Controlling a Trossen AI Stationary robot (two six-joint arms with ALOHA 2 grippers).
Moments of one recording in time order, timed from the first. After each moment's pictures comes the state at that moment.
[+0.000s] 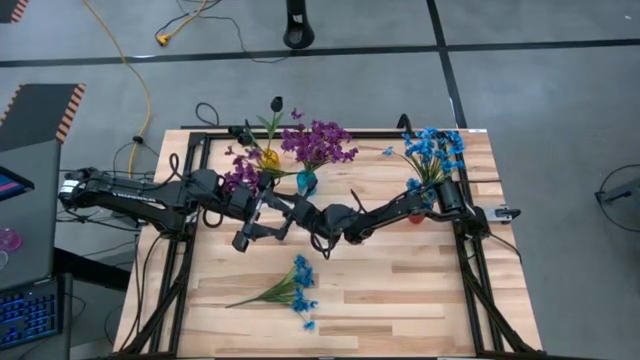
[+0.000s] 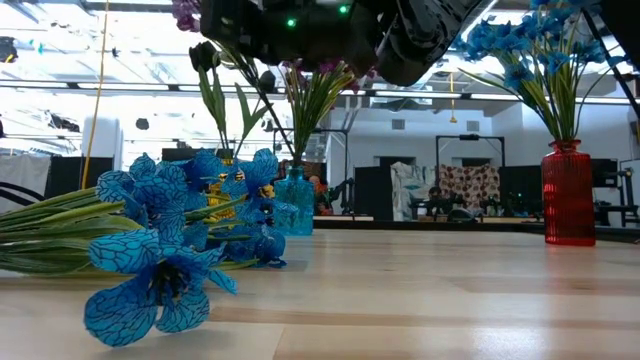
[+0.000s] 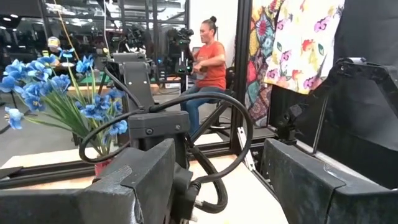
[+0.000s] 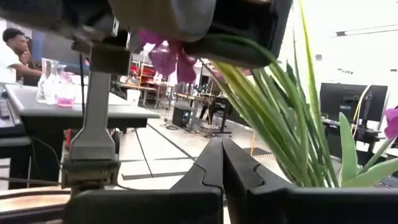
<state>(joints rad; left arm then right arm) -0.04 1.01 0.72 0.36 0.26 -0.04 0.12 2.16 1.39 1.12 0.60 -0.34</state>
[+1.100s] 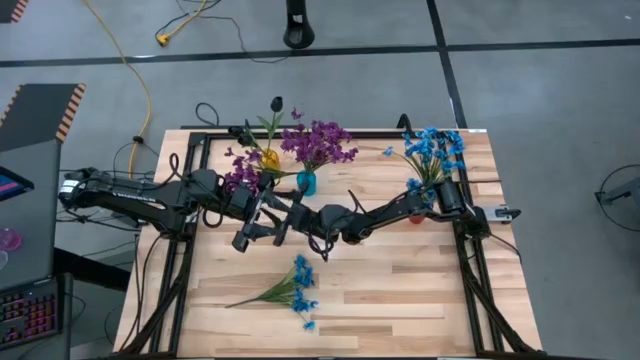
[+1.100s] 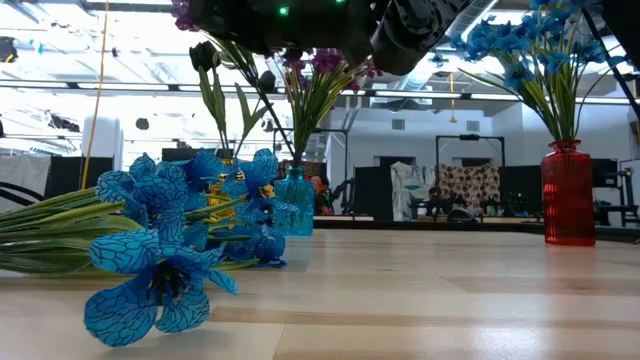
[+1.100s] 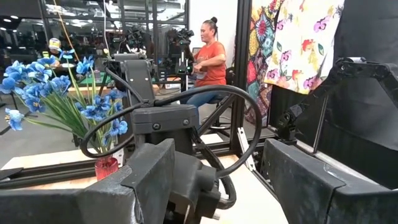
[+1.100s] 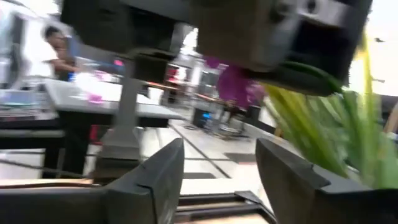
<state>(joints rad) -0.04 1.01 0.72 0.36 0.26 -0.04 0.14 2.16 1.44 1.03 0.52 -0.35</state>
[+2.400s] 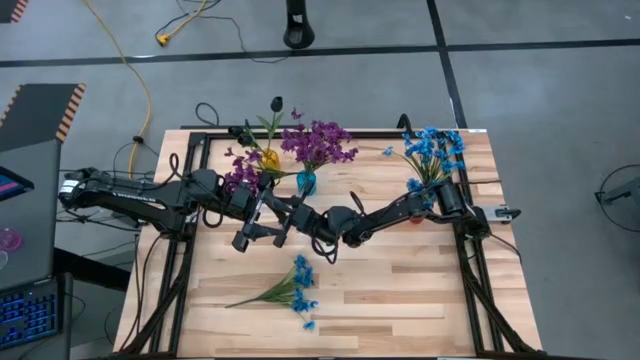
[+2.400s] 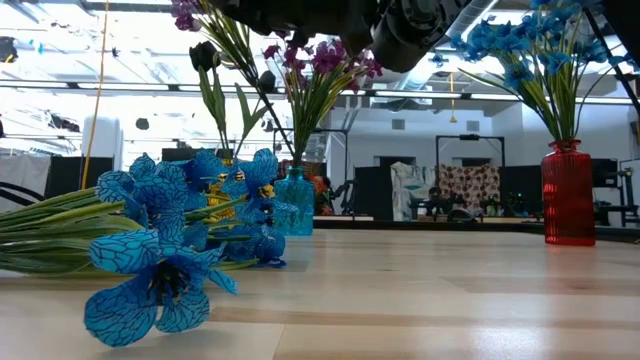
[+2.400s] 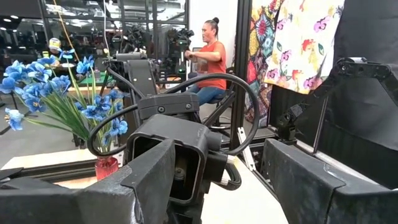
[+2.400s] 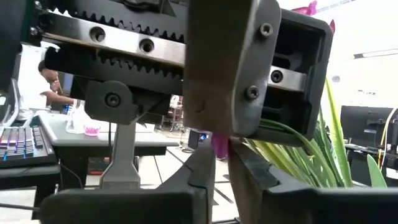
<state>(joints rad) -0.04 1.01 0.72 0.36 0.26 -0.04 0.15 2.16 1.44 1.17 0.52 -0.37</state>
